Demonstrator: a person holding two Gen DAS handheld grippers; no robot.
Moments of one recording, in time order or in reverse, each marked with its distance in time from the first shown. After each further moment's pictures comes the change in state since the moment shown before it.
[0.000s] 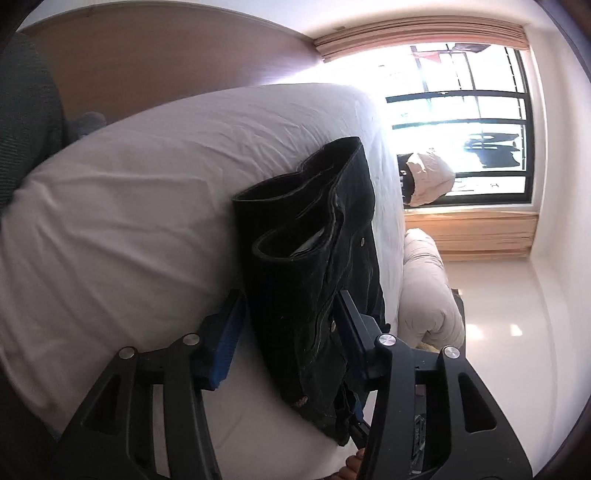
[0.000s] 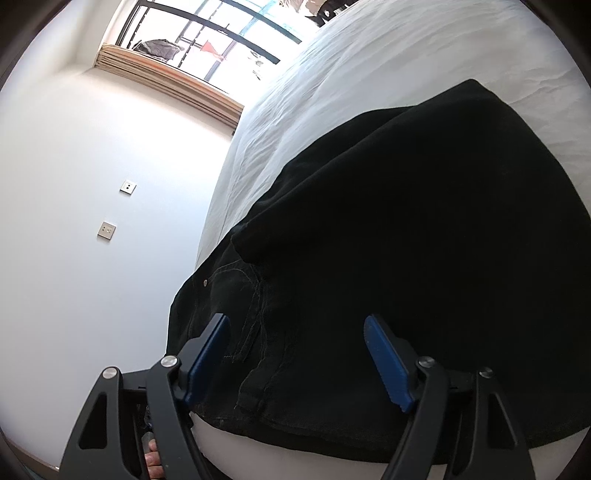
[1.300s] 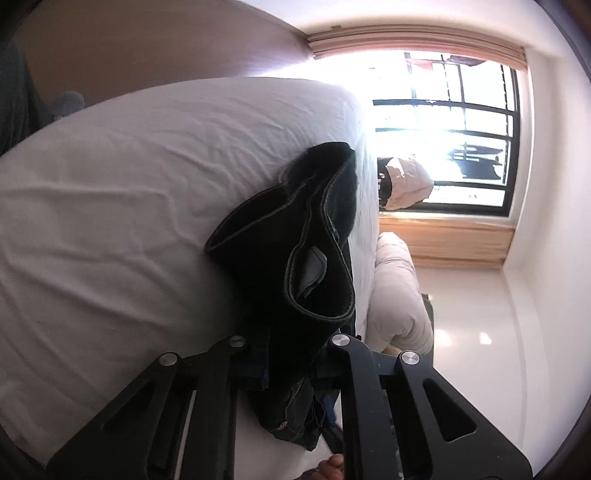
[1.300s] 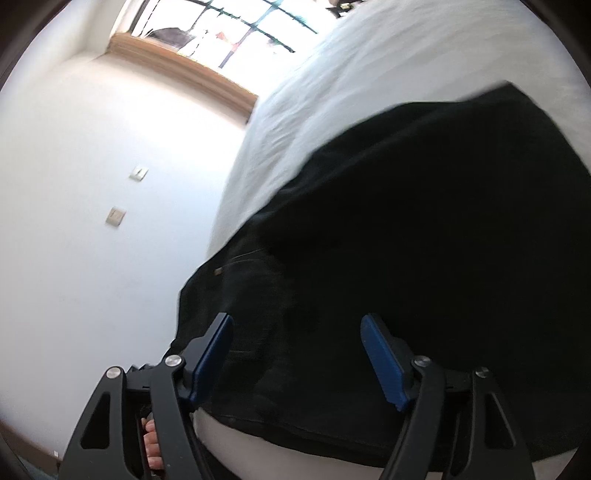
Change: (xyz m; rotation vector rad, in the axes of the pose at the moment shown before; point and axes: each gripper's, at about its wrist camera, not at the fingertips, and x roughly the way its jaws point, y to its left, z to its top) left arm -0.007 0.009 0.007 -0.054 0.036 -0.113; right arm 0.015 0.017 0.005 -0.064 0.052 0.053
